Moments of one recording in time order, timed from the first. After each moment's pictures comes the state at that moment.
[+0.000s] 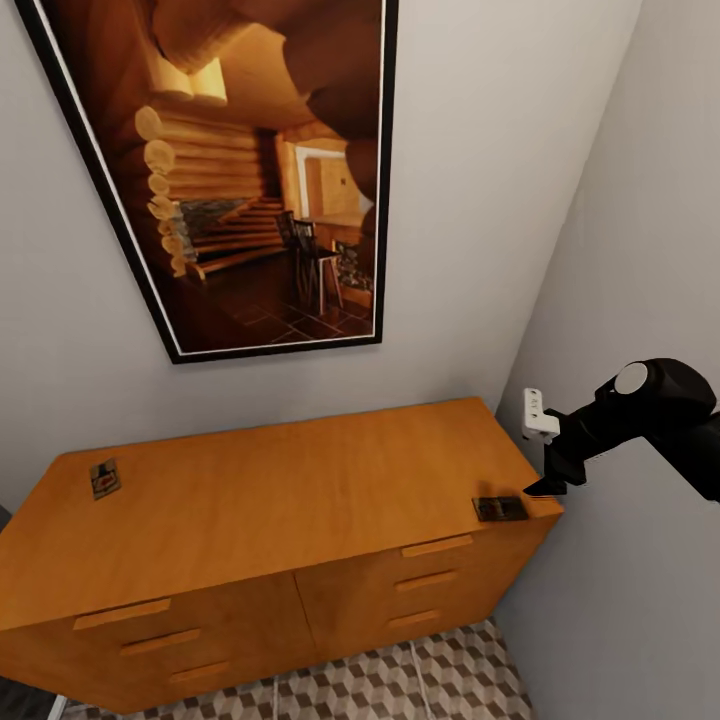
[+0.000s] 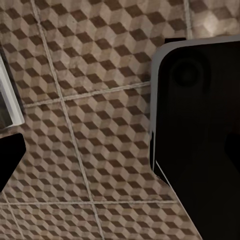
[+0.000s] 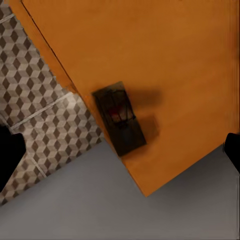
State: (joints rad) left arm -0.14 0.01 -0.25 0.08 0.21 -0.30 0.22; right arm -1.00 -0.68 0.53 -1.60 0.55 0.79 1.56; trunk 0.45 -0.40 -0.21
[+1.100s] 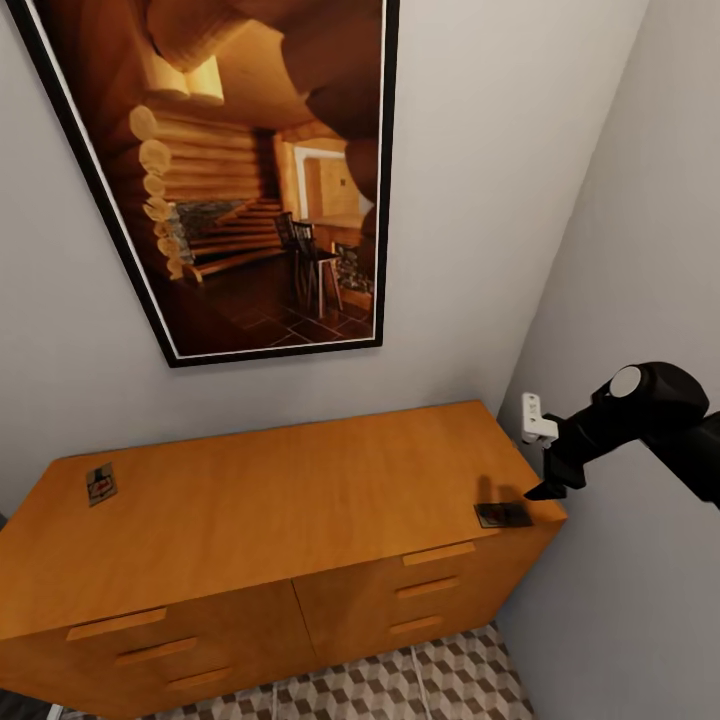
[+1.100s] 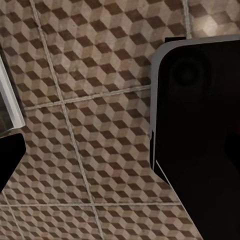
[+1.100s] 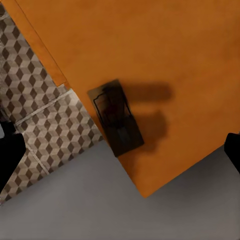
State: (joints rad) left arm -0.14 0.01 -0.25 0.08 0.21 -0.30 0.22; right arm -1.00 -0.68 0.55 -1.57 0.55 0.79 1.56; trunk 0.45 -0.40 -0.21
